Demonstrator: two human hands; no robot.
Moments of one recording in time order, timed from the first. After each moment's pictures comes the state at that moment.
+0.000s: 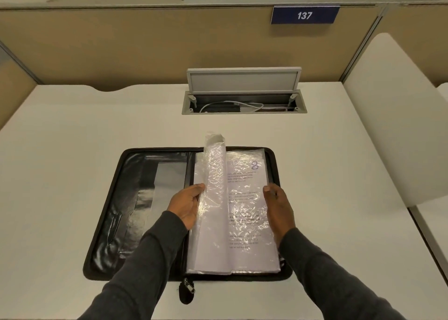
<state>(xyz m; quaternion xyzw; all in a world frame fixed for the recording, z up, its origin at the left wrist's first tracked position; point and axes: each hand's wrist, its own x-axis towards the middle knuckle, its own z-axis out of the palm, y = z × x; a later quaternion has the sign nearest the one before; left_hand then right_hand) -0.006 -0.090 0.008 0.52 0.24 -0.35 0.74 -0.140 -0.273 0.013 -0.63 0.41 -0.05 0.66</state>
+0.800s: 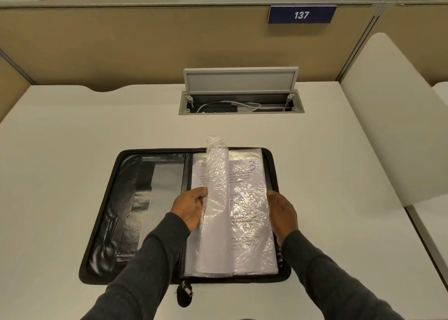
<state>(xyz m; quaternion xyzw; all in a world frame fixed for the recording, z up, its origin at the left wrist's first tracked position) -0.012 -0.102 0.008 0.48 0.23 -0.39 0.75 -0.145 -0.283 -0.003 -0.66 0.44 -0.08 0.60</state>
